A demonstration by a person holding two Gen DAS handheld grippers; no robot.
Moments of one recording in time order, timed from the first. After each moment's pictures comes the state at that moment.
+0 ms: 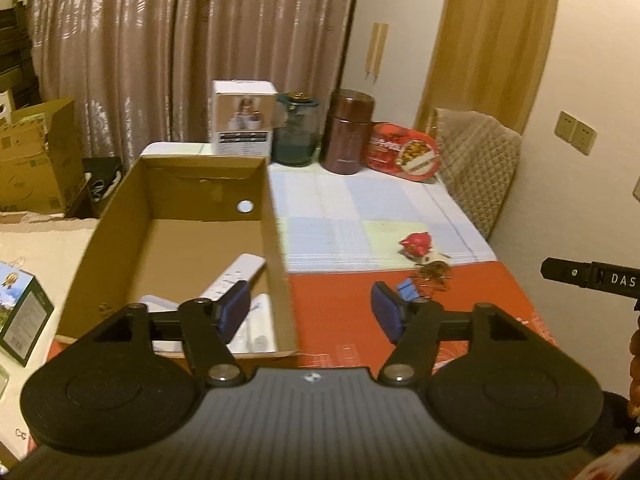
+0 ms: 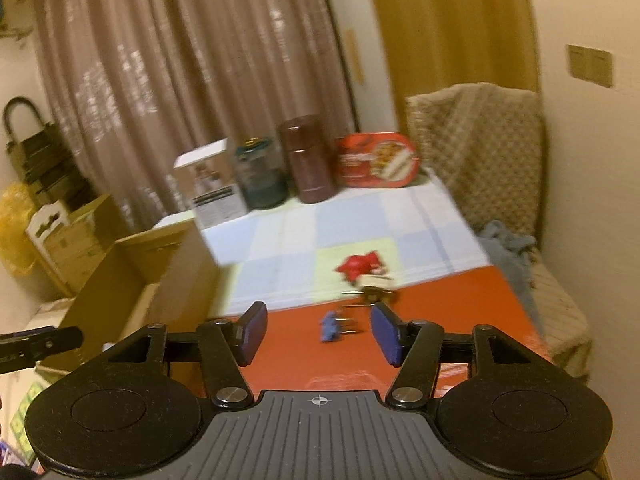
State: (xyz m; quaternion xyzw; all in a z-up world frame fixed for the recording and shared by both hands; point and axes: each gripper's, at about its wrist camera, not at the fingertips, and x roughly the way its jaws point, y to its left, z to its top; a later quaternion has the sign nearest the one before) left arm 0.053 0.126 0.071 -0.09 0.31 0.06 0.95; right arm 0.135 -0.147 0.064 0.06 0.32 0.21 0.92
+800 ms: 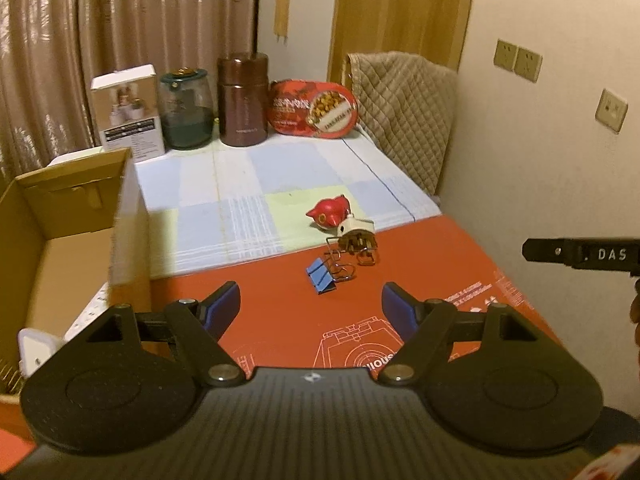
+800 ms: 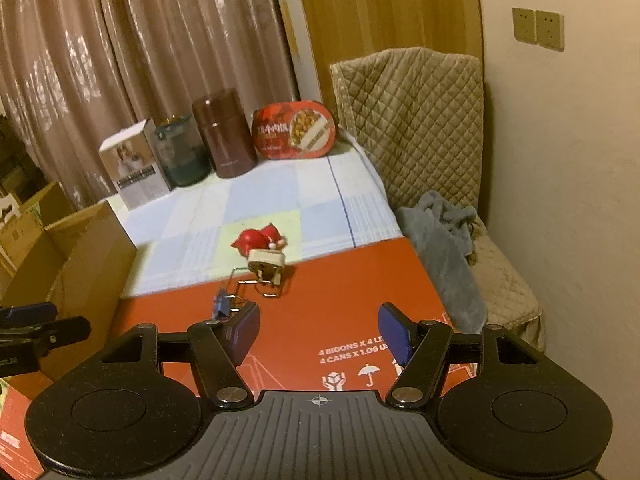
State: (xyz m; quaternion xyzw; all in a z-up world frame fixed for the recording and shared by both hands) left arm 0.137 0.023 0.018 -0.02 0.35 -0.03 0.94; right arm 0.178 -0.233 0.026 0.05 0.36 0.16 0.92
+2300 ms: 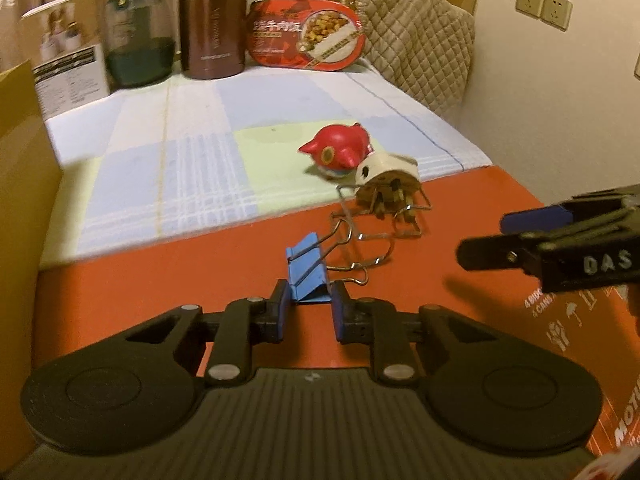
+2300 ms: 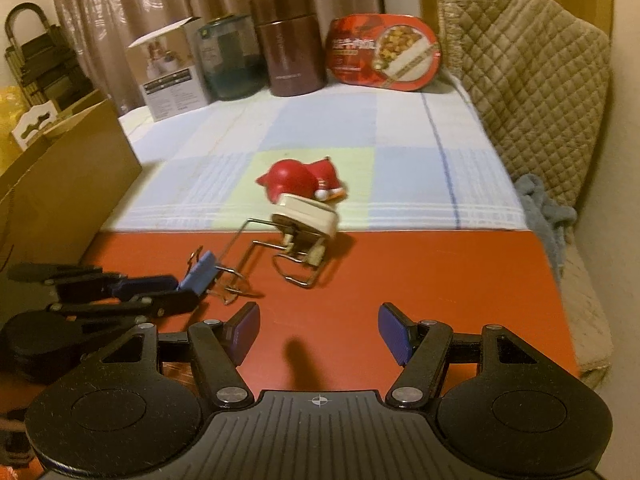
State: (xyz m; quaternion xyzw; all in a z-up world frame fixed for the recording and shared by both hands) left arm 0.249 0.022 -0.123 -0.03 0.38 -0.05 0.92; right arm 0.295 -0.156 -0.096 -0.03 0.41 0.28 0.87
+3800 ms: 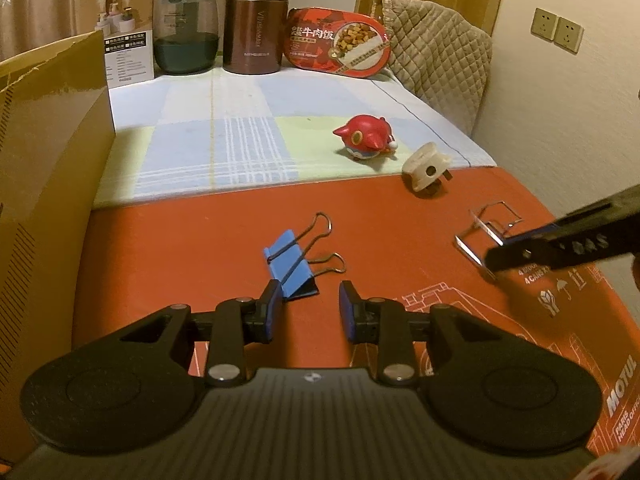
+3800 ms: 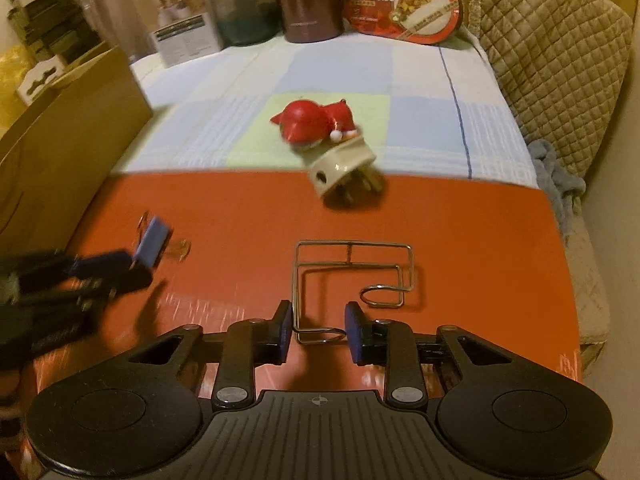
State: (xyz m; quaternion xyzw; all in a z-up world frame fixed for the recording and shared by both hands) left arm 0.196 0.040 -0.121 -0.05 0.37 -0.02 0.93; right arm 0.280 -0.167 -0.098 -0.07 0.47 0.29 0.83
